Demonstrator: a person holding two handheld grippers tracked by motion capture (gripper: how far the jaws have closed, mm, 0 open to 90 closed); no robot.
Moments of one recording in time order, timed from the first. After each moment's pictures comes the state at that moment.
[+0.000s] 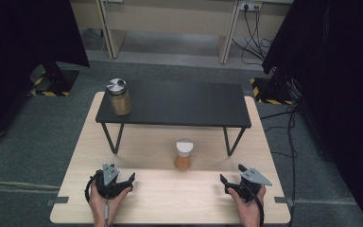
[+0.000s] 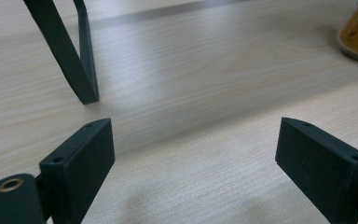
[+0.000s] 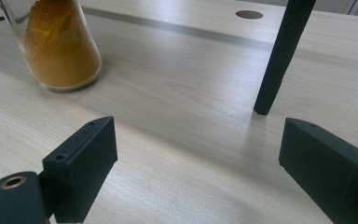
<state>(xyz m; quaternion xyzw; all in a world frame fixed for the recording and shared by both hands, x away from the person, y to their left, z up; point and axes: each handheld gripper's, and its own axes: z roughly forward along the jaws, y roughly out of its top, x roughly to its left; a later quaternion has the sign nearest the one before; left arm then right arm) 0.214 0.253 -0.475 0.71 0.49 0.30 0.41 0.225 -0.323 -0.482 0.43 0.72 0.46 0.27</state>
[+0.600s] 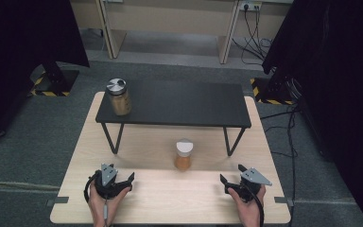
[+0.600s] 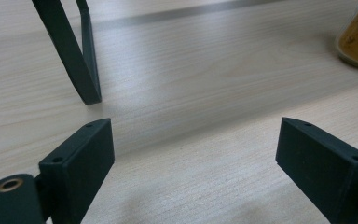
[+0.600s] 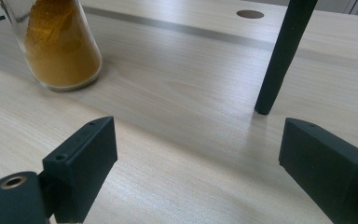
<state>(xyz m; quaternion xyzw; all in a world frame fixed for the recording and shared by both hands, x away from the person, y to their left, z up) 0.212 0.256 -0.477 0.70 0.50 0.30 0.41 0.225 -0.324 -0.482 0.43 0.72 0.46 0.27</state>
